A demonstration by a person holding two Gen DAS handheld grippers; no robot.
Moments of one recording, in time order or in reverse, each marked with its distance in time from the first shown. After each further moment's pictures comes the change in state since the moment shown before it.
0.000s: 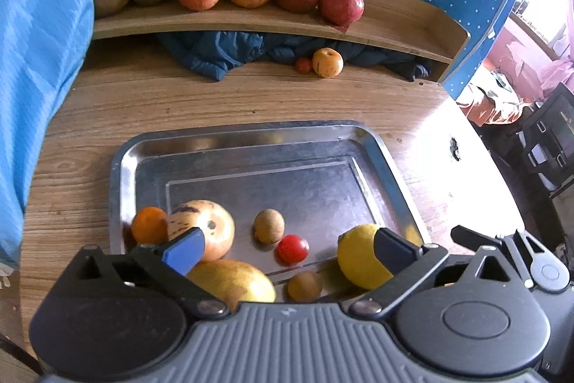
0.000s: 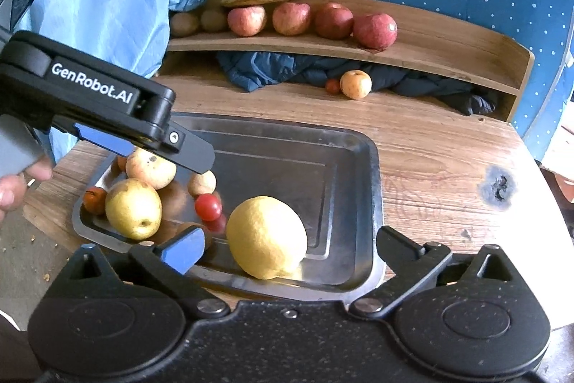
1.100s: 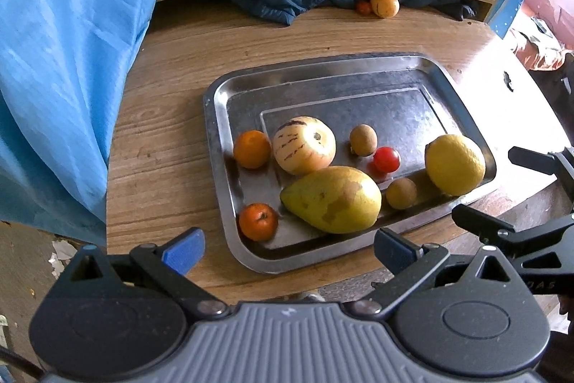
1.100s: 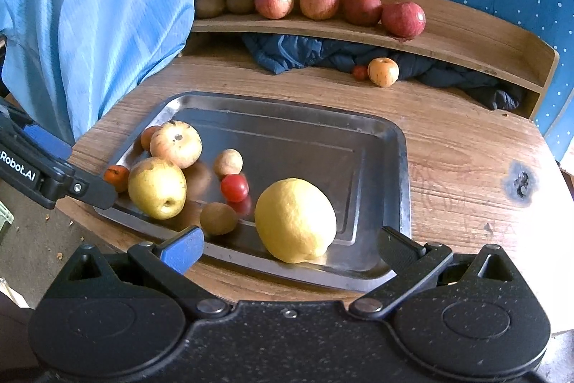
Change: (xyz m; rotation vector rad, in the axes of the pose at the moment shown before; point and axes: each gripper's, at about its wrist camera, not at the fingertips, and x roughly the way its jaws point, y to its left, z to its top) left arm -0.025 0.037 -0.032 0.082 0.151 0.188; right arm 0.003 0.010 -0.001 -0.037 0.057 0.059
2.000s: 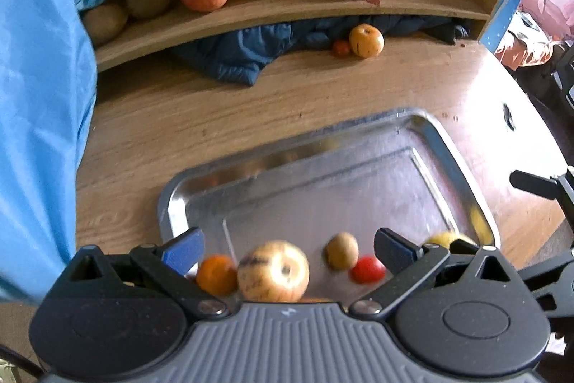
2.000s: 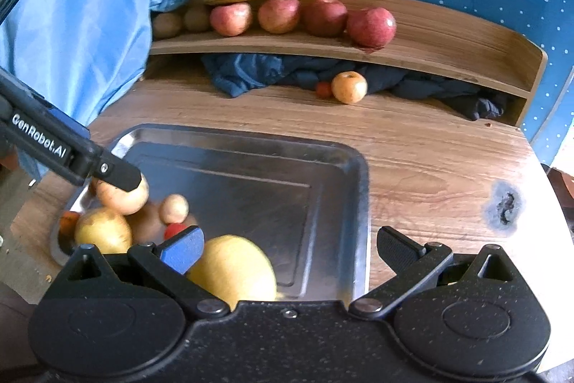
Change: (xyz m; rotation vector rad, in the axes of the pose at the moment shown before) left arm 0.040 -0.027 0.093 0.074 -0.026 -0.035; right arm 0.028 -0.045 0.034 0.048 -0.013 -0.048
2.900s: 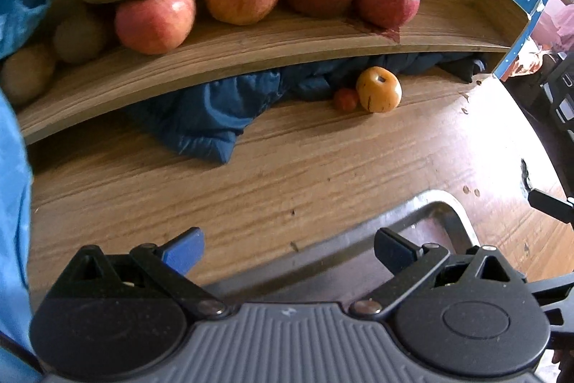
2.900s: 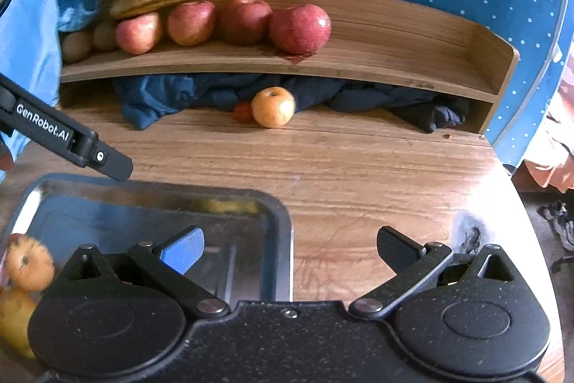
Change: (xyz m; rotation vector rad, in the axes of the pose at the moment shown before) left arm 0.077 0.007 0.090 0.010 0.011 -0.092; right arm 0.057 -0.041 0.050 0.091 0.023 -0.181
